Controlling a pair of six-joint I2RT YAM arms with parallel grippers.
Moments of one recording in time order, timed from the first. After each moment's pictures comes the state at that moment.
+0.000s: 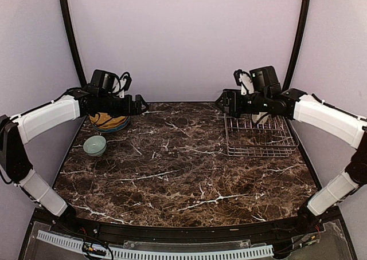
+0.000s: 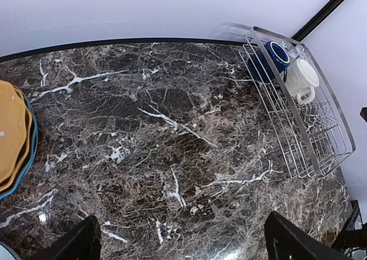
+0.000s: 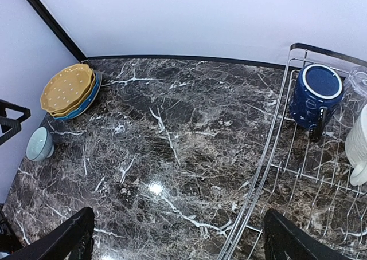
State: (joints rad) left arm -0.42 1.52 1.29 -0.40 0.19 -0.35; right arm 0.60 1.46 1.28 -0.37 -0.02 0.35
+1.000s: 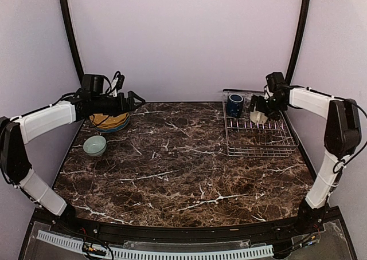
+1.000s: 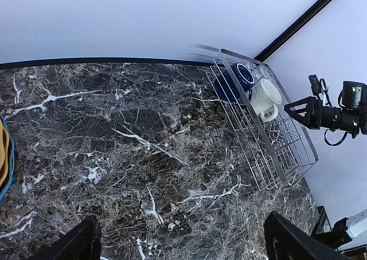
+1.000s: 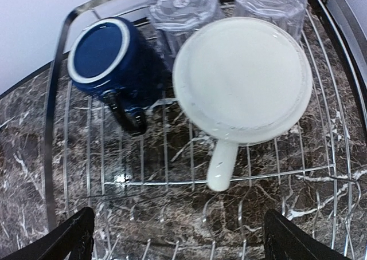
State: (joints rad) left arm -0.30 1.49 1.17 -0.18 0.43 -0.39; right arm 0.19 1.76 1.42 -0.52 -0.01 0.41
